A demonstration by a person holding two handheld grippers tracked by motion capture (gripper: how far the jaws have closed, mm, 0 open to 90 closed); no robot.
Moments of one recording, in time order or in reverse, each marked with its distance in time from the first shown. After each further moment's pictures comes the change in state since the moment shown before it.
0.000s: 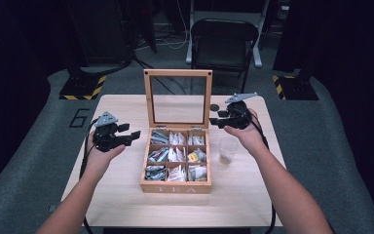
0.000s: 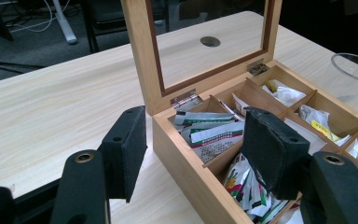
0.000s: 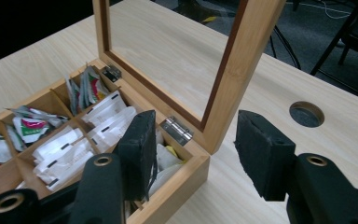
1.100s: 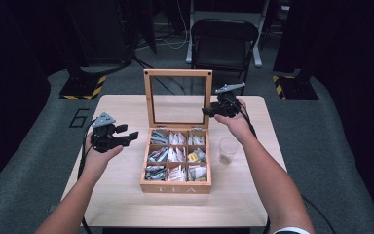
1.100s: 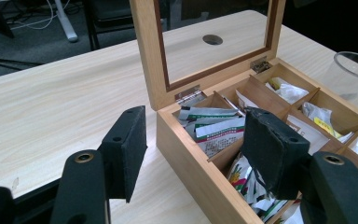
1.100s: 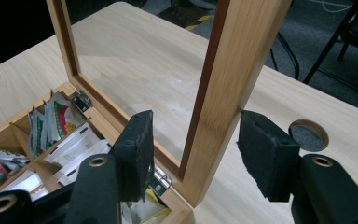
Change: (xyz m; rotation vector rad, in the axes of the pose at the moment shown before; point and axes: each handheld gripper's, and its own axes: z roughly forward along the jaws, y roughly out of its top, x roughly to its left) left arm 0.005 -0.005 -0.002 -0.001 0.001 -0.010; right arm -0.019 0.025 0.046 0.001 -0.014 0.034
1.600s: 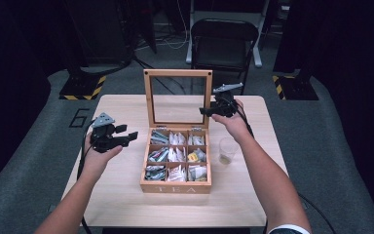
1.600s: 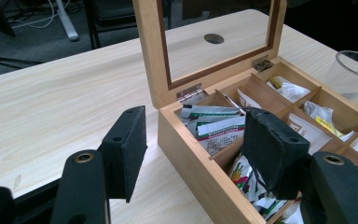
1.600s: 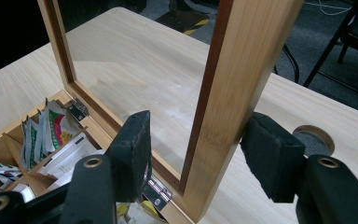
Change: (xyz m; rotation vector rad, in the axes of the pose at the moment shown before) left arm 0.002 -0.001 -0.002 0.006 0.001 -0.001; right arm 0.001 0.000 0.010 -0.012 -0.001 0.014
